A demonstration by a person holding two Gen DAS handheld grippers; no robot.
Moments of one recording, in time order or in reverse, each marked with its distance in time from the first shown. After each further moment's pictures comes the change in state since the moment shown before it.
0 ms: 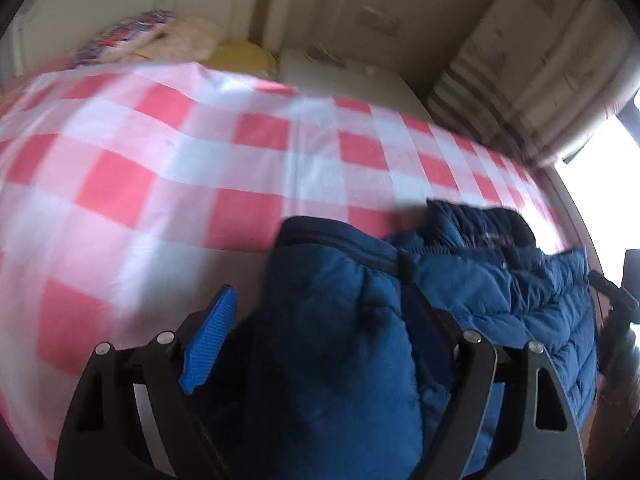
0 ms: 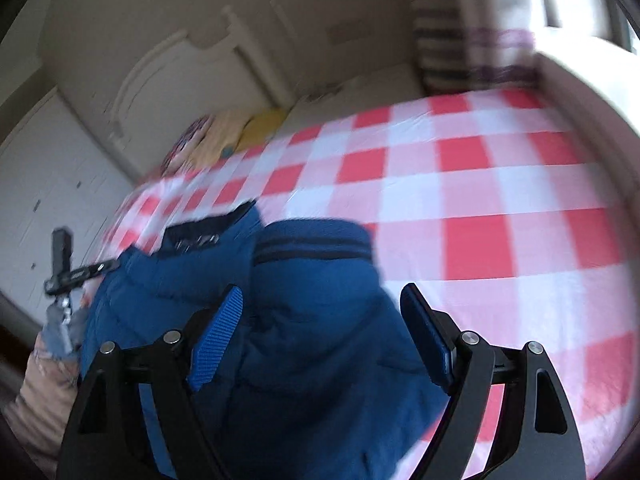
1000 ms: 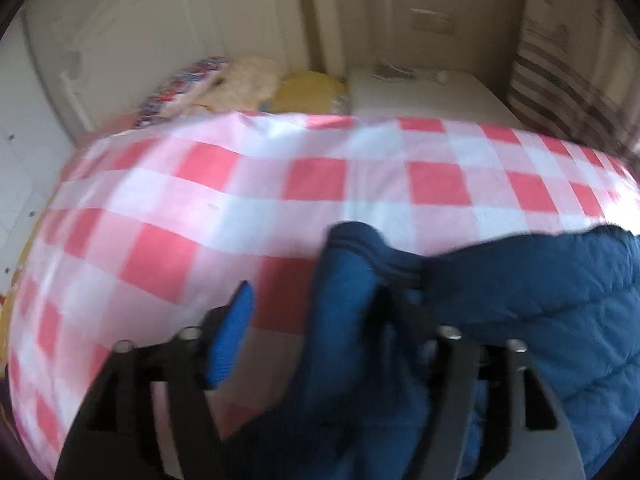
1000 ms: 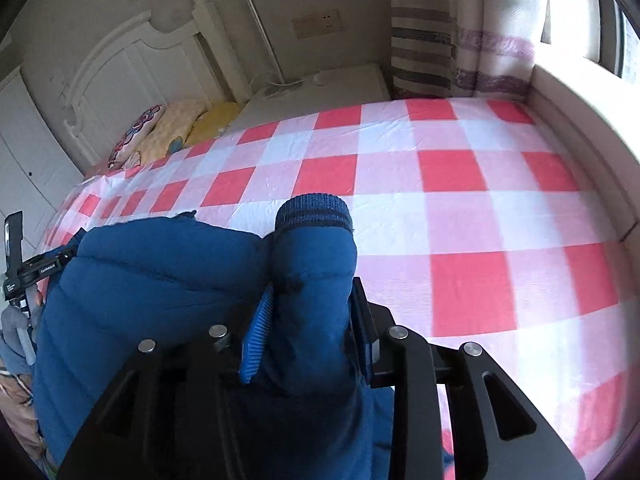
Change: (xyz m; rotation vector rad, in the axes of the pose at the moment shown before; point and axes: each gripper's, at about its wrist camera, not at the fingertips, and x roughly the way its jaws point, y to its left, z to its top) left arm 0.020 -0.038 0.027 0.046 -0.123 0.466; right arm 0.030 0.009 0.031 -0.012 -0.010 -0.241
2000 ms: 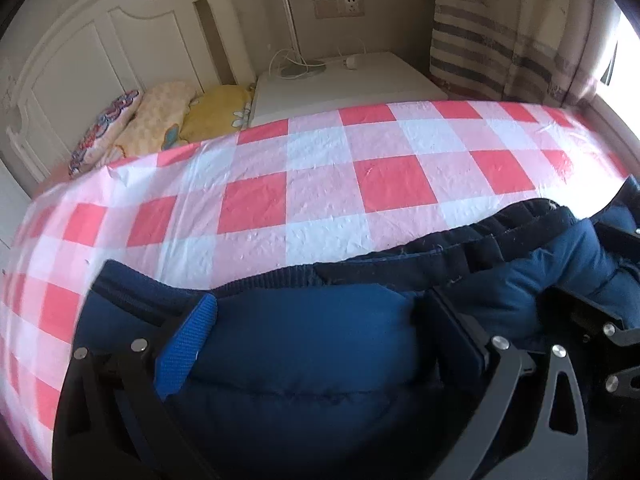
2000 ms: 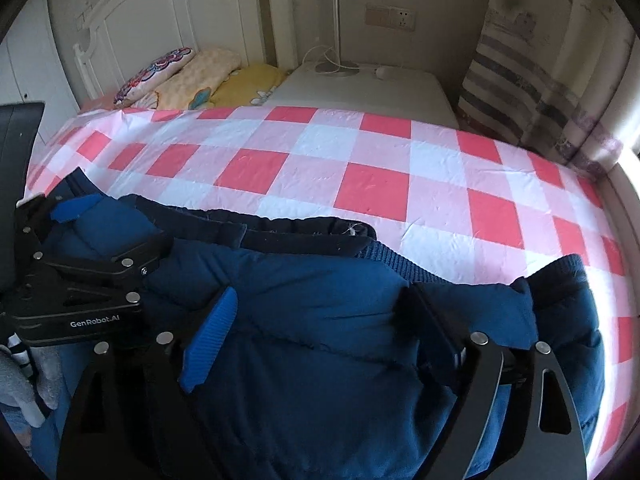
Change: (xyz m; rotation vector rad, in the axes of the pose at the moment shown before) left arm 0.014 -0.138 0.005 0.195 0.019 -0.159; right arm 0.071 0.162 0.006 -0.219 0.055 -0.086
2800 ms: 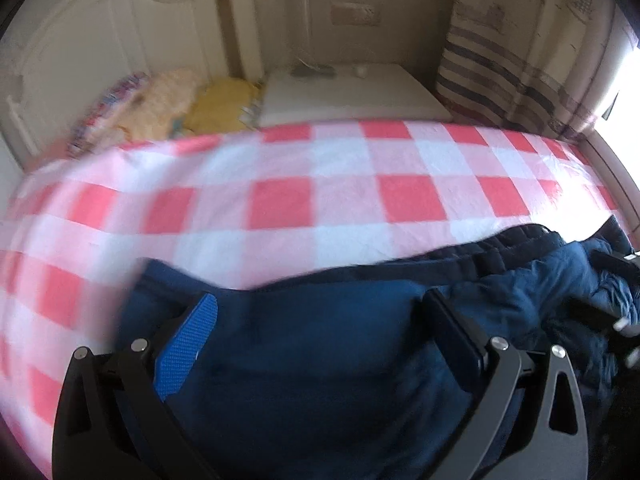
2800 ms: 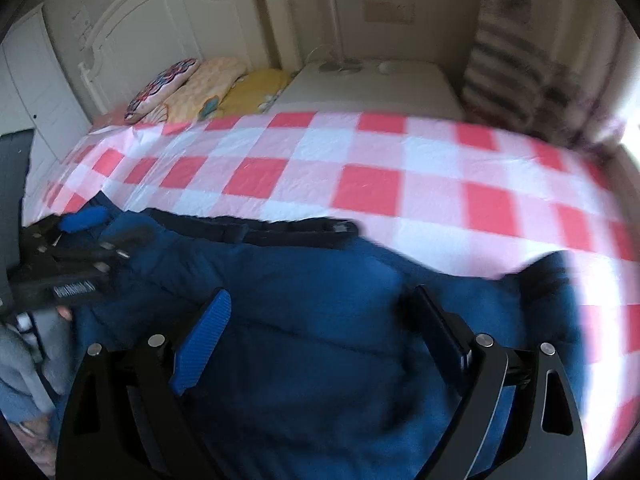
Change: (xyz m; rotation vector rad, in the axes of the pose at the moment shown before) left arm -0.026 0.039 0.002 -0.074 -0.030 -0.025; right arm -0.029 -0.021 0.004 0.044 -0.007 0.037
